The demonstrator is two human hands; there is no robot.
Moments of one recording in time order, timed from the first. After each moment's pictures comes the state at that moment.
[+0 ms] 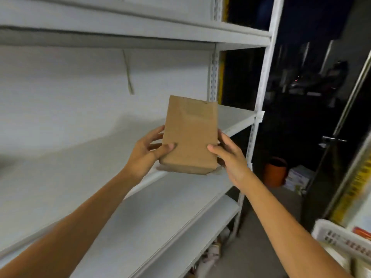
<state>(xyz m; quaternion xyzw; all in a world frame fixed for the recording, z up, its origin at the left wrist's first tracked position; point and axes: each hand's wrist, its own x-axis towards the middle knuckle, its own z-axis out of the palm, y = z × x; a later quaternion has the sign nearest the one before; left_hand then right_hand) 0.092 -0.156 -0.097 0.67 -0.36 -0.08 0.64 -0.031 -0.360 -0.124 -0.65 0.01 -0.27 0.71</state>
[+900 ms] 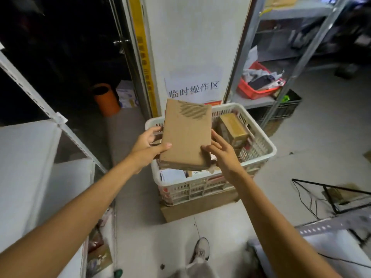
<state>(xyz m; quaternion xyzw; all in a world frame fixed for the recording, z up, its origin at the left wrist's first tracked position) -0.173 -0.501 -0.310 0.55 -0.55 -0.51 0.36 -0.409 -0.472 -0.333 -0.40 0.51 -0.48 0.59</state>
